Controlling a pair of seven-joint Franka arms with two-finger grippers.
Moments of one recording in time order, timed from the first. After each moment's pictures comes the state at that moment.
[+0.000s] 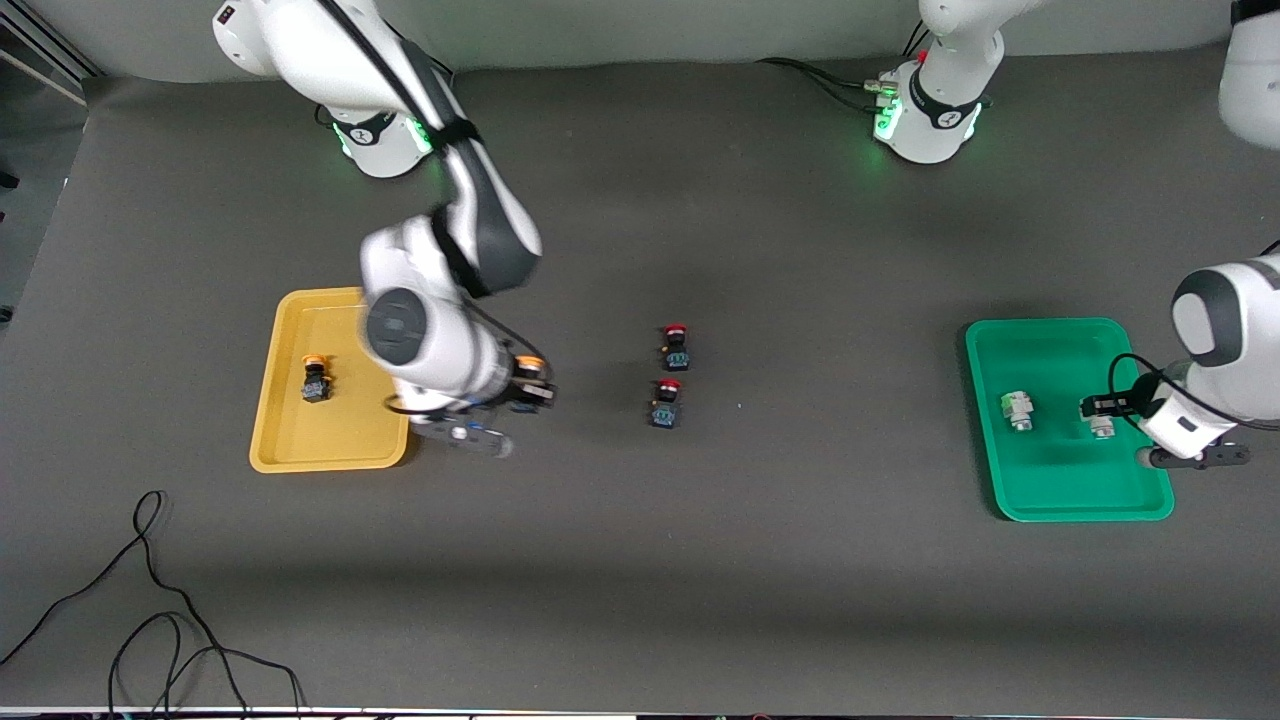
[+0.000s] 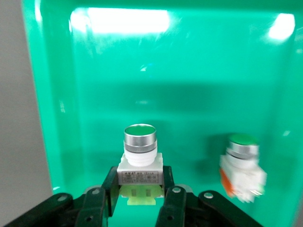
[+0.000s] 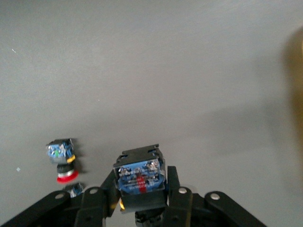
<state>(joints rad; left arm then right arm) 0.39 0.53 -0.12 -1.88 0.14 2.26 0.13 0.85 0.49 -0.50 -1.61 0.41 1.94 0.56</state>
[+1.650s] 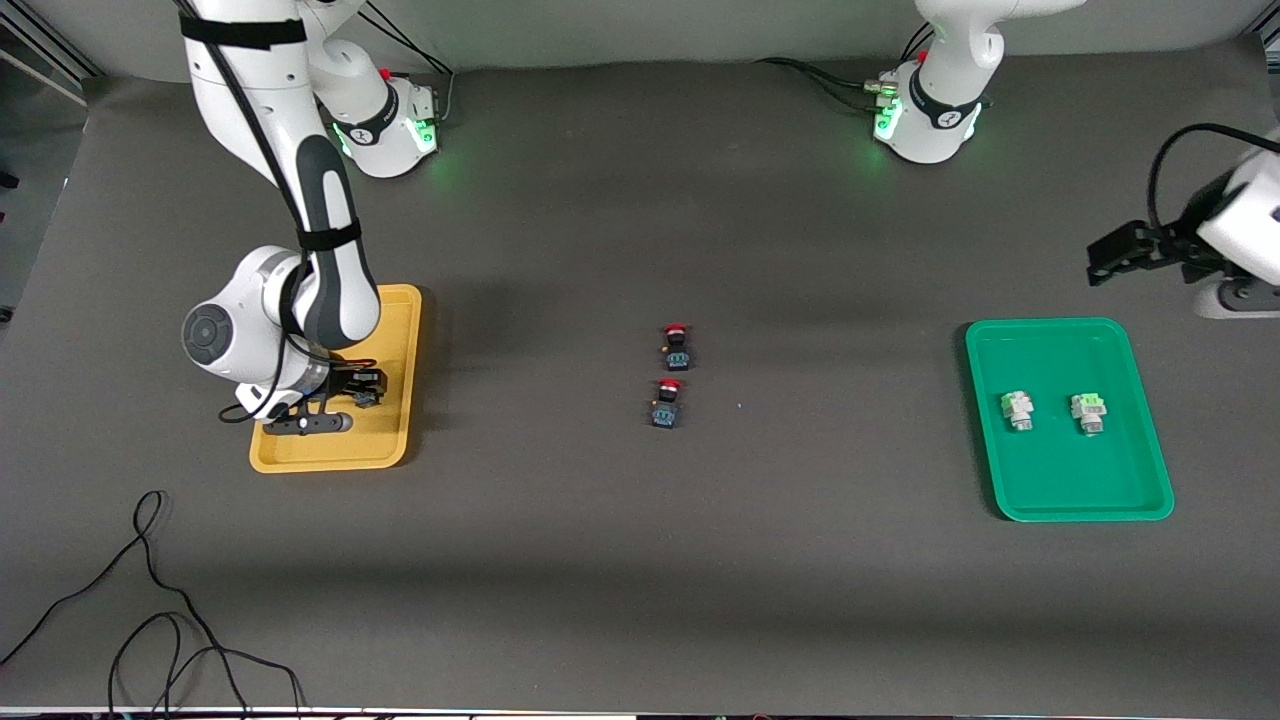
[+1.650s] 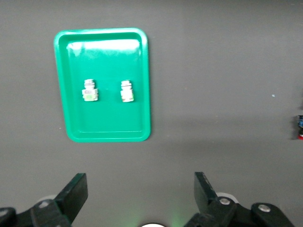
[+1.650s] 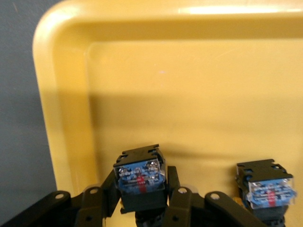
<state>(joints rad) 0.01 -0.02 -0.07 -1.62 0.03 1.53 -0.05 0.87 0.56 -0.81 -2.19 0.66 2.36 -0.43</state>
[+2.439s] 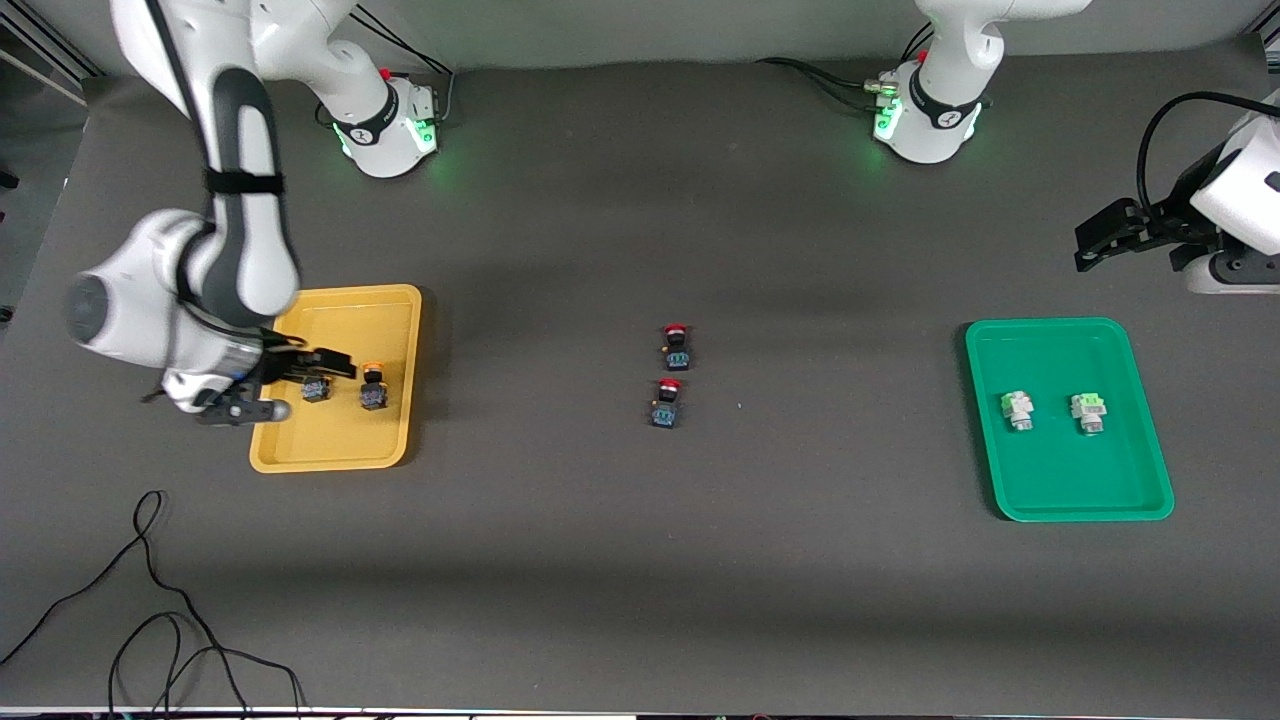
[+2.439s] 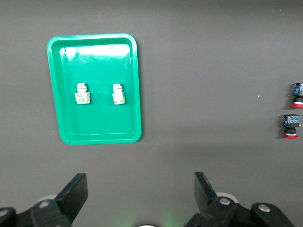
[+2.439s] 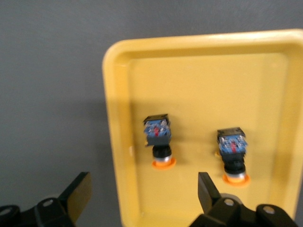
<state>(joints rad) -0.05 -0.05 -0.02 -1.62 0.00 1.53 -0.05 1.10 0.39 -1.22 -2.08 0.61 1.98 -0.43</state>
